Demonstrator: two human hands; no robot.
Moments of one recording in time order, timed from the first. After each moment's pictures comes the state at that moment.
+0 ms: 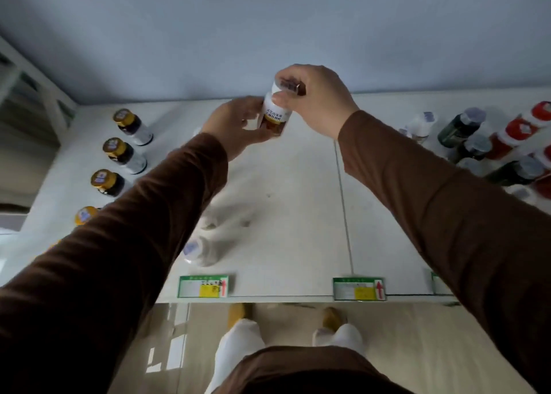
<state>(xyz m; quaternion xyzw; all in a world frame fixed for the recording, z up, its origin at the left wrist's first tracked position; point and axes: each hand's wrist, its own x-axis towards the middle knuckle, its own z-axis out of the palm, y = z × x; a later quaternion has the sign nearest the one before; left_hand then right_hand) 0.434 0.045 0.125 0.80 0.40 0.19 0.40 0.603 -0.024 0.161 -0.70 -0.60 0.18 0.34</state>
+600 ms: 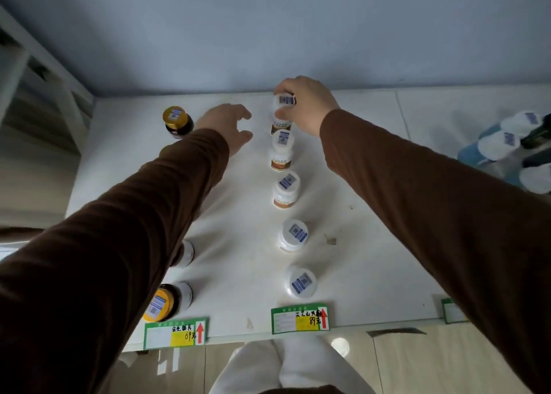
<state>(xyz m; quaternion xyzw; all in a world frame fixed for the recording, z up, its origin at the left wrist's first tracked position) 0.313 0.208 0.055 0.87 0.45 0.03 0.21 0.486 0.138 0.082 -0.78 -0.57 0.20 0.17</state>
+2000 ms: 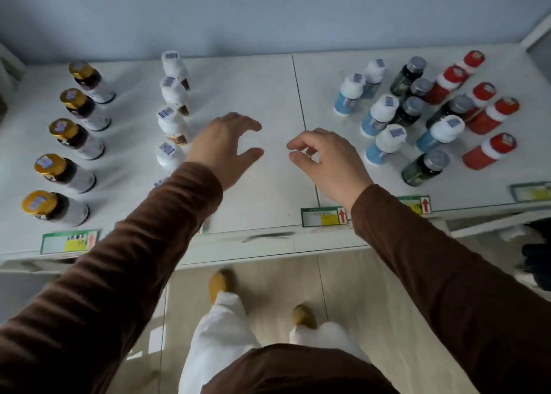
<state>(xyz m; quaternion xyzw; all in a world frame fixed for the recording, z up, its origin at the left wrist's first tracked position) 0.388 -0.102 0.111 0.90 0.34 0.14 0.21 0.557 -0.227 0.099 -0.77 -0.55 0.16 0.27</state>
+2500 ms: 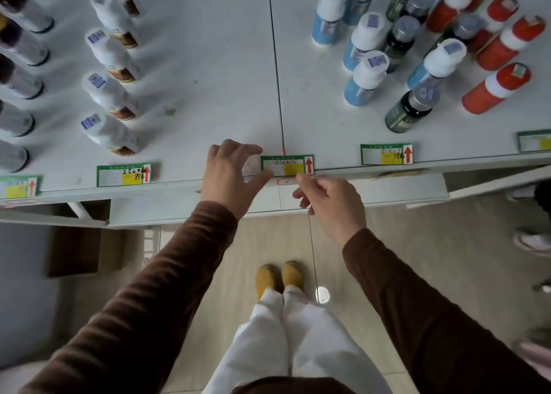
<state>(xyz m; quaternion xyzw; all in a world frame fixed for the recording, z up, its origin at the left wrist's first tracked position) 0.421 -0.238 -0.001 0.85 0.45 0.15 0.24 0.564 -0.363 -0.006 -0.83 -0.33 0.33 0.31</state>
